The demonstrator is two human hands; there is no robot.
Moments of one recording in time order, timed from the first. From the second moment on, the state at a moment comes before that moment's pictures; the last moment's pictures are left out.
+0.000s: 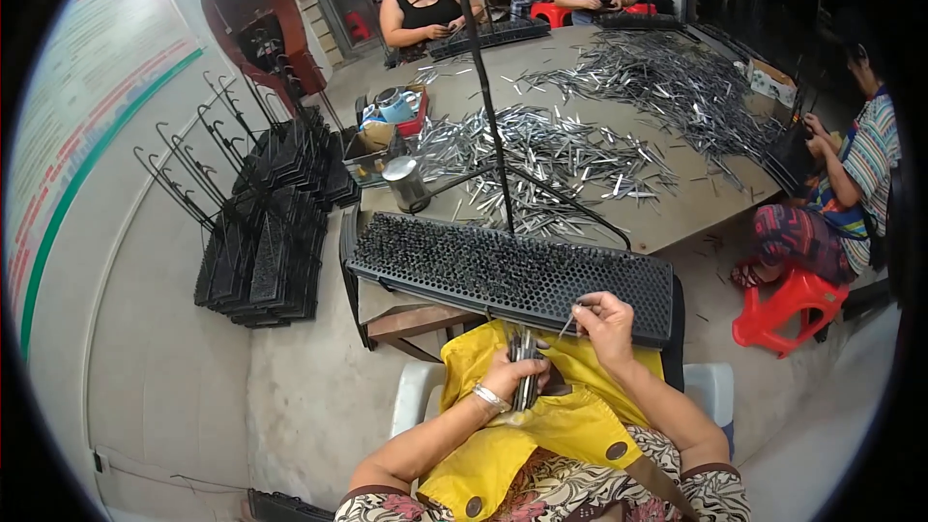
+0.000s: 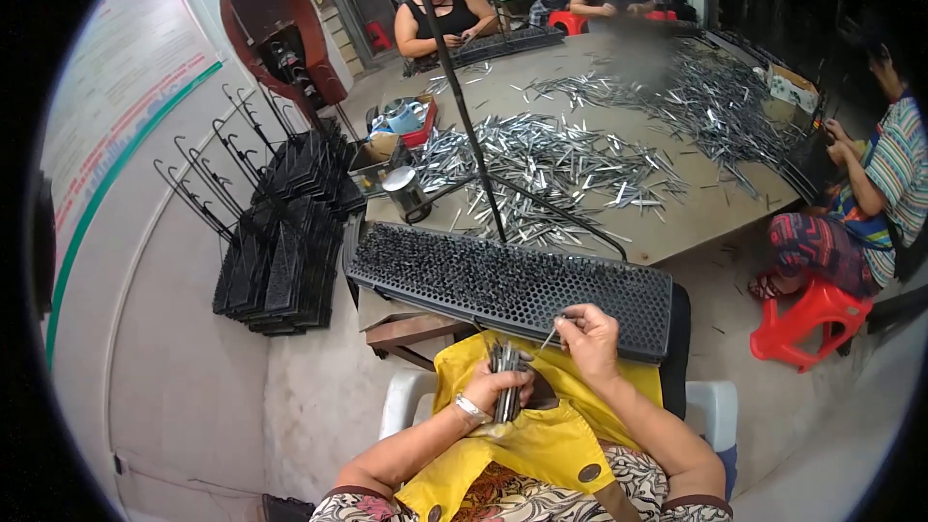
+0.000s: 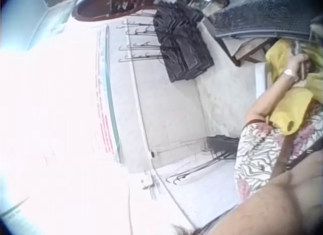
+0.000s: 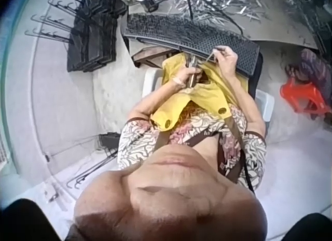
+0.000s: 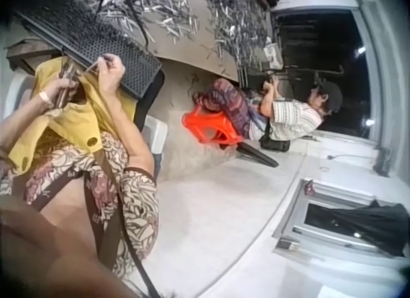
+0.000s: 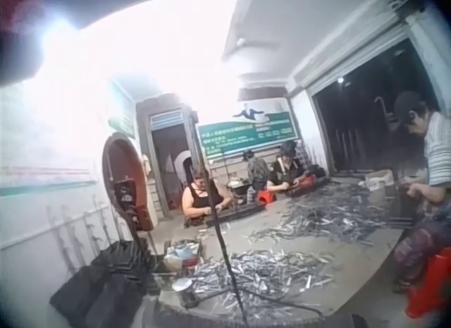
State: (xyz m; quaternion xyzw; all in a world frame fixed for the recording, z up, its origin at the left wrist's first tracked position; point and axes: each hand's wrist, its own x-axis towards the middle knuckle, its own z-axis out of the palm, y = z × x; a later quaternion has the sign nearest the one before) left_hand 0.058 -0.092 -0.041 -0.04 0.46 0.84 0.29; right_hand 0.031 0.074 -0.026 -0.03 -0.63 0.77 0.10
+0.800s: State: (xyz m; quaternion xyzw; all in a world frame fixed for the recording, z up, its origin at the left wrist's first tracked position) left_hand 0.059 -0.095 -0.042 -0.11 0.41 0.87 0.26; right_hand 0.034 0.087 -0.017 0.01 -0.68 0.71 0.15
